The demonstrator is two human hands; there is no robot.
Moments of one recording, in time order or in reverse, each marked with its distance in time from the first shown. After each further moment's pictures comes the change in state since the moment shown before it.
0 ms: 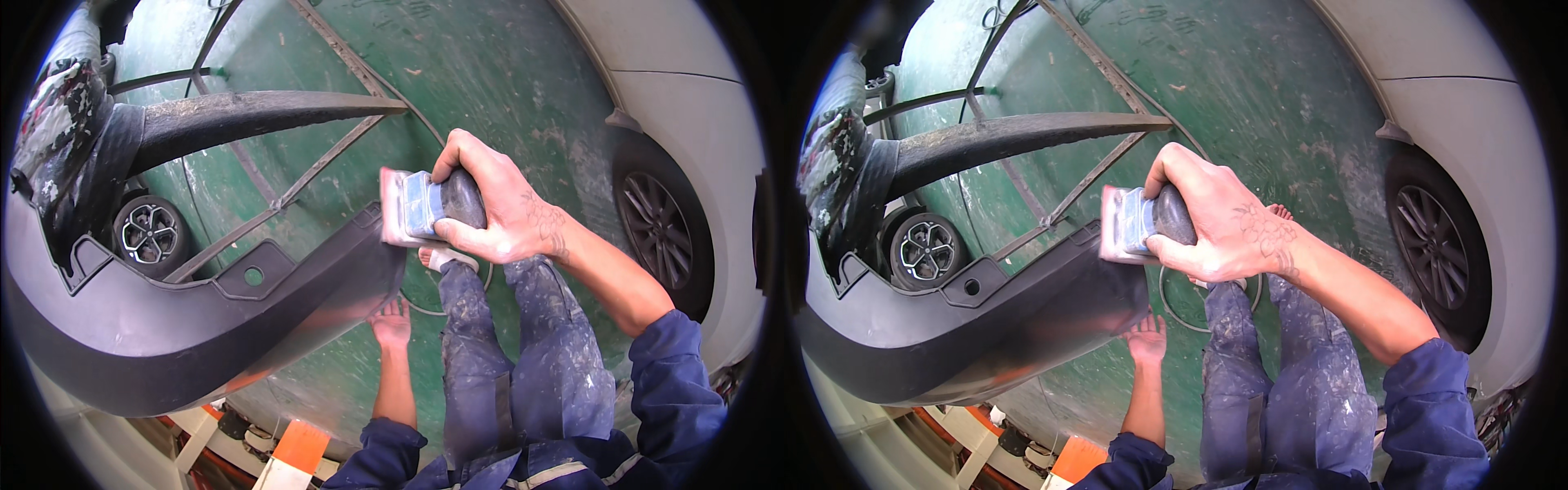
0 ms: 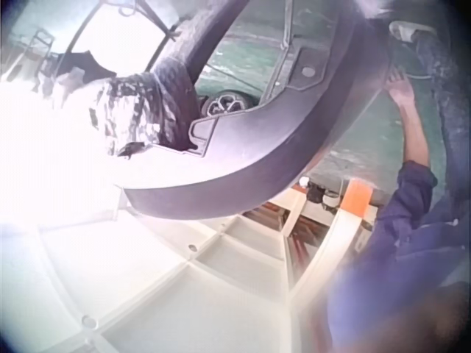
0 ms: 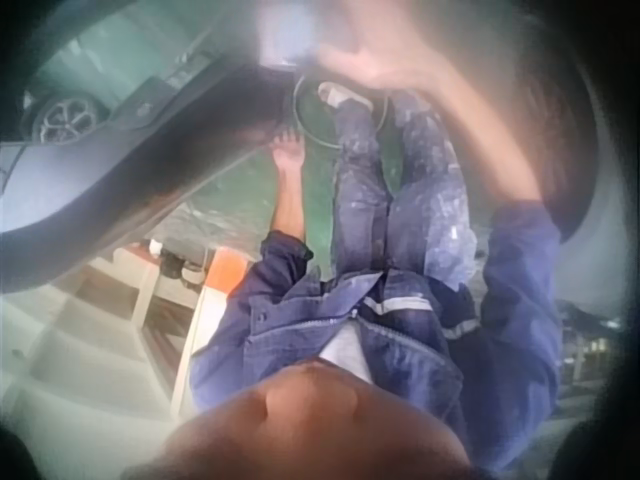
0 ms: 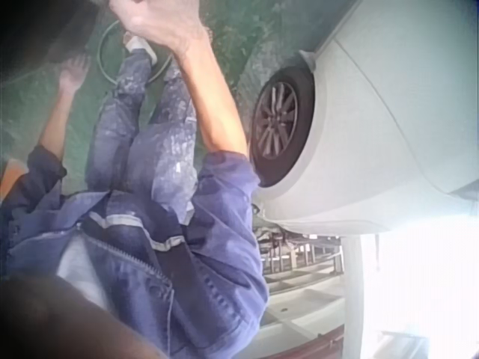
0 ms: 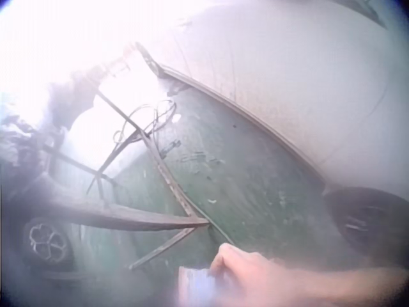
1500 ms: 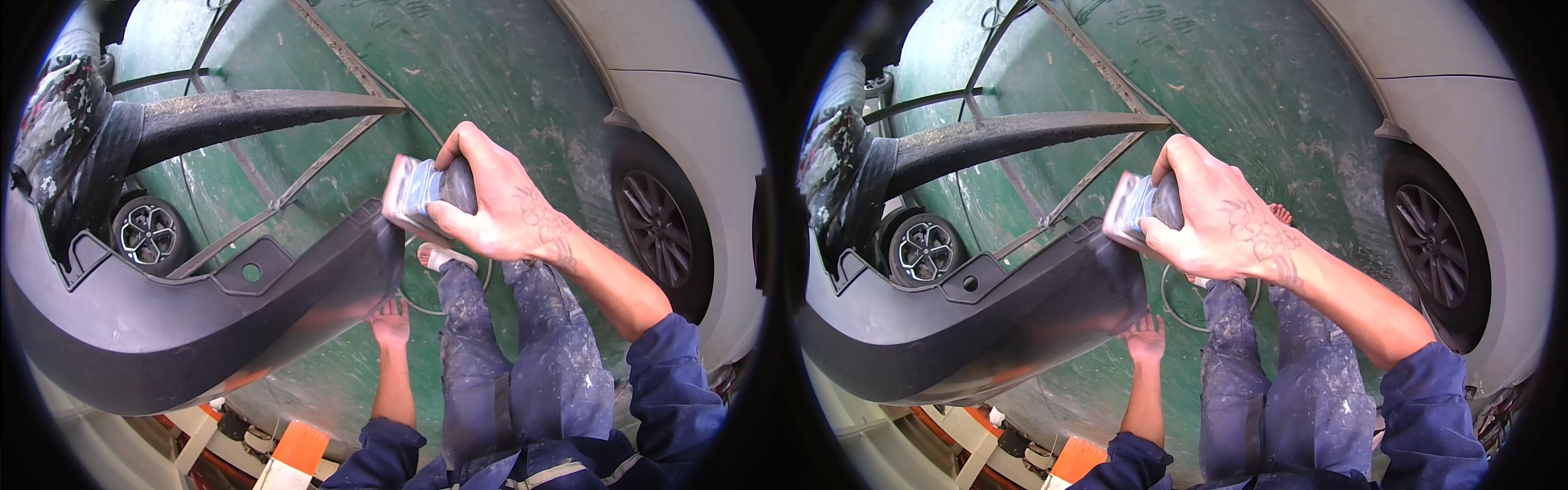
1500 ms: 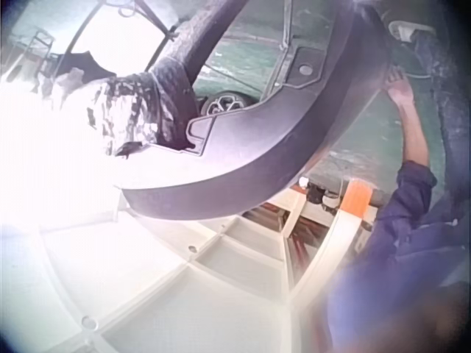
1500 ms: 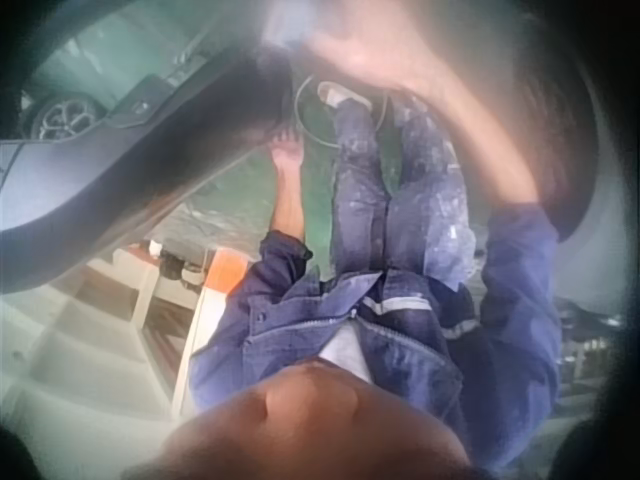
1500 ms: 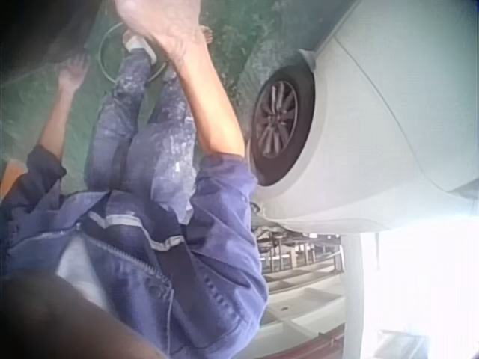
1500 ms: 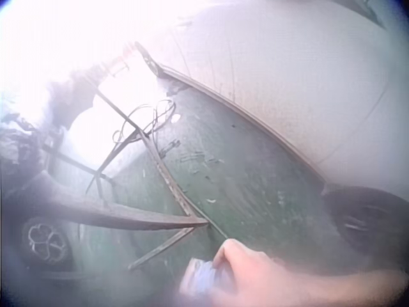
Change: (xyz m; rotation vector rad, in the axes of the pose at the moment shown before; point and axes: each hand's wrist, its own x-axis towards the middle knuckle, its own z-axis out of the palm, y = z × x) left_hand -0.004 -0.001 0.006 0.018 0.007 0.010; right_hand 0.002 -0.022 -0.002 -0.054 0.048 0.304
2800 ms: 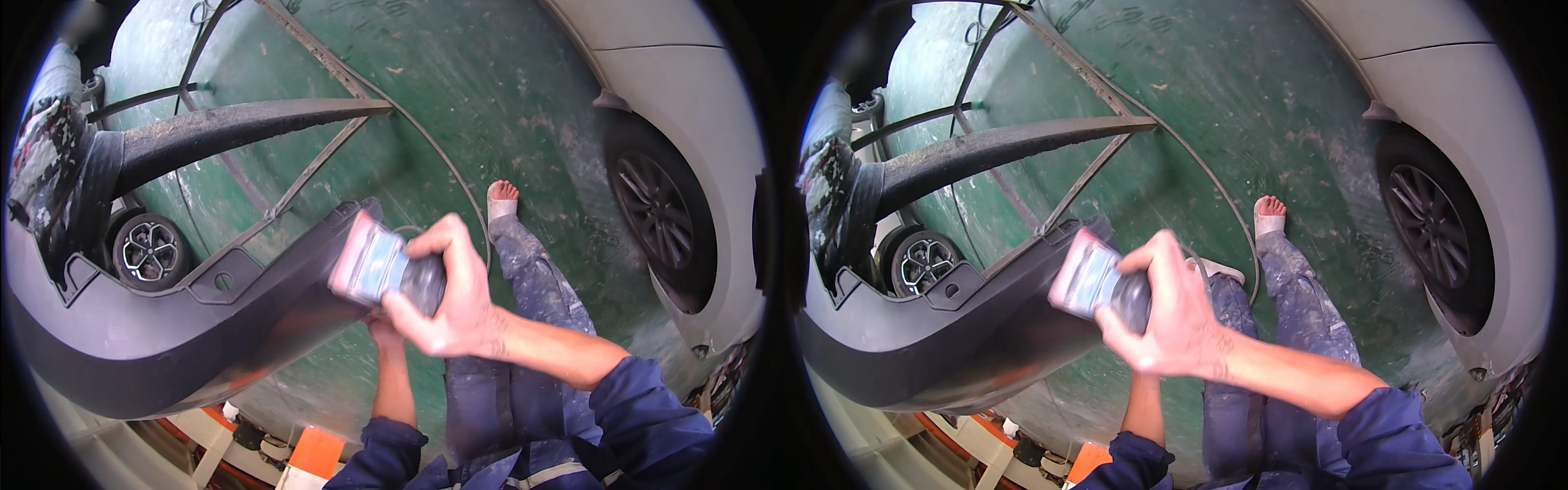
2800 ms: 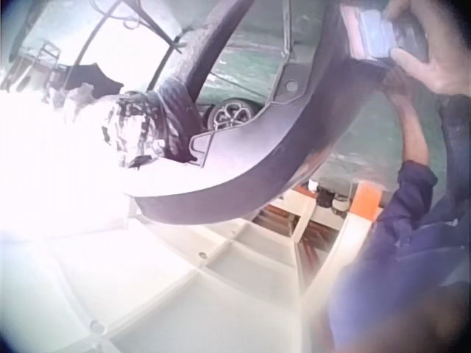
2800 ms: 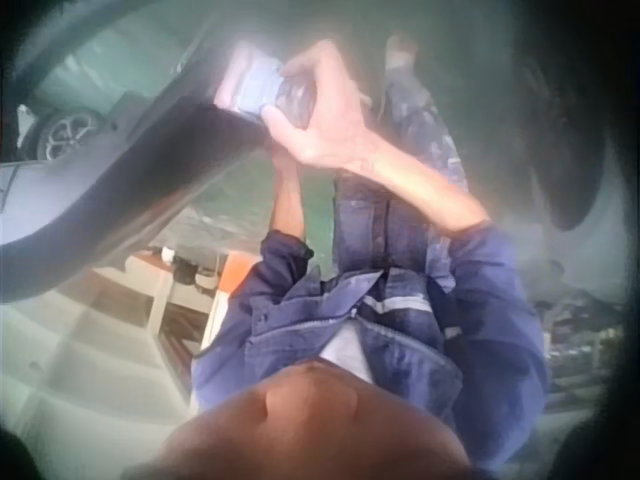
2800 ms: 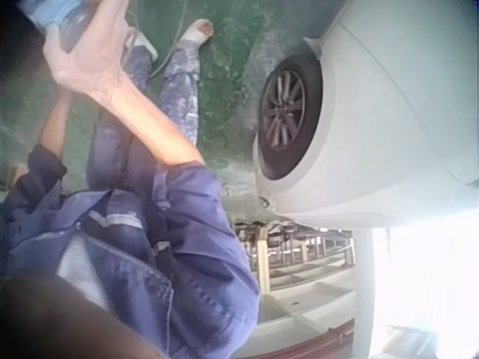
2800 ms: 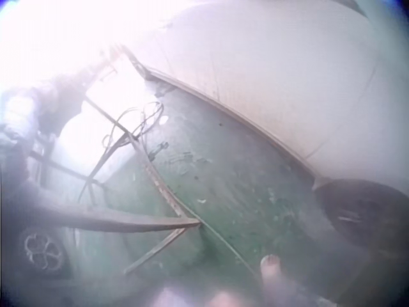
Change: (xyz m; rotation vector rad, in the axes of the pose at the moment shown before) left_hand 0.023 -0.008 -0.020 -0.095 -0.235 -0.012; right_hand -0.074 -0.008 0.087 0.202 0.399 -0.120
